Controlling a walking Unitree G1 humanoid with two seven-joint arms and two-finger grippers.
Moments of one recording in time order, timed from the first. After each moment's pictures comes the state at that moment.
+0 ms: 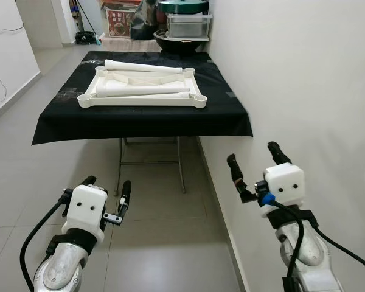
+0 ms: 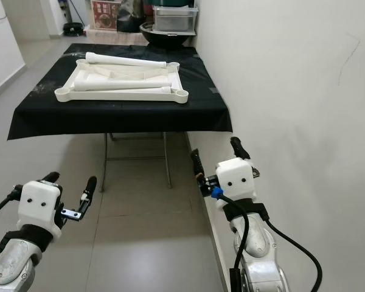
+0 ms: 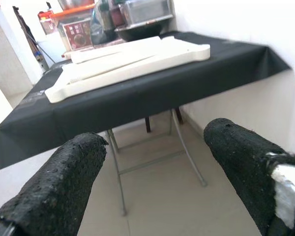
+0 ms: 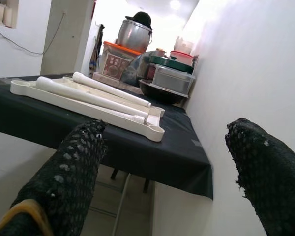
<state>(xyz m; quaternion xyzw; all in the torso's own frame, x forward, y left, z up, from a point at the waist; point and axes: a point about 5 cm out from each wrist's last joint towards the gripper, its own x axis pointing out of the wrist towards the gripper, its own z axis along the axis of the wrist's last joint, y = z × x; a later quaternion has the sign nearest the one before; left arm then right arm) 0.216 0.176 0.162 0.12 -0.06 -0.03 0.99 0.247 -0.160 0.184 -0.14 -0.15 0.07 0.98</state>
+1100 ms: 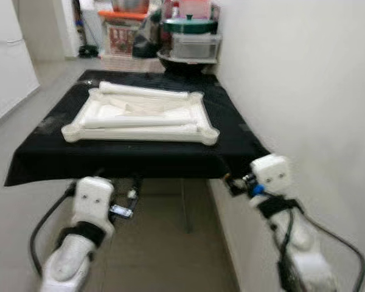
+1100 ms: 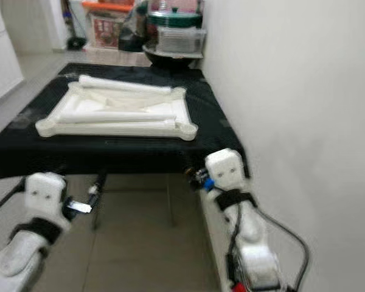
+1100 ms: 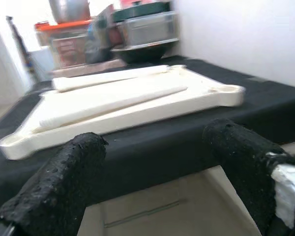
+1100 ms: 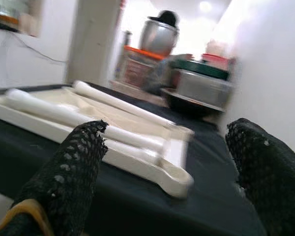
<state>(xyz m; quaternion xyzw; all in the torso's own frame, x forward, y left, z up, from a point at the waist) 0.223 0.160 0.166 0.08 -0.08 -0.07 0.99 0.265 -0.158 0.182 -0.12 -0.13 0.12 0.98</state>
